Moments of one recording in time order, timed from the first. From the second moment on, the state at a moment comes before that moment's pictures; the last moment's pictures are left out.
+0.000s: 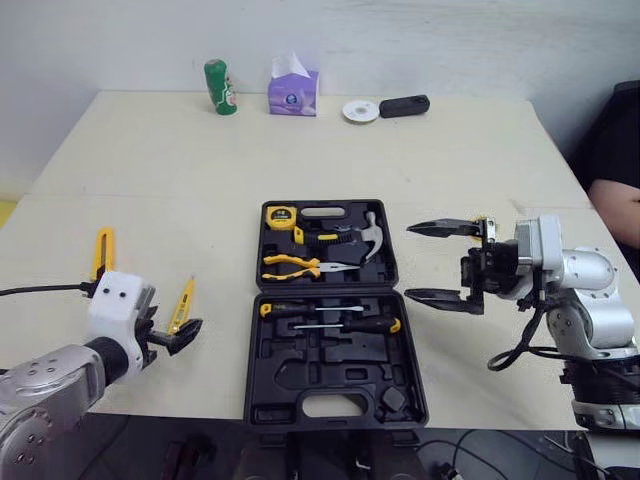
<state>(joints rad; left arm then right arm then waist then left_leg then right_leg) 0.02 0.63 0.57 -0.81 -0.76 1.48 -0.04 -0.43 -0.67 -0.08 -0.04 0.64 -0.03 1.40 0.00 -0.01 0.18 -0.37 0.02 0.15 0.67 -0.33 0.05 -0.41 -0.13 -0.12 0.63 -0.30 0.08</state>
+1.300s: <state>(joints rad) -0.02 0.52 0.44 -0.69 -0.47 1.43 -0.11 -0.40 -0.65 -0.05 -0.17 0.65 0.07 1.32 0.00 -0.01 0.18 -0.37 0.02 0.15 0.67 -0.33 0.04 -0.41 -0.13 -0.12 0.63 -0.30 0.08</state>
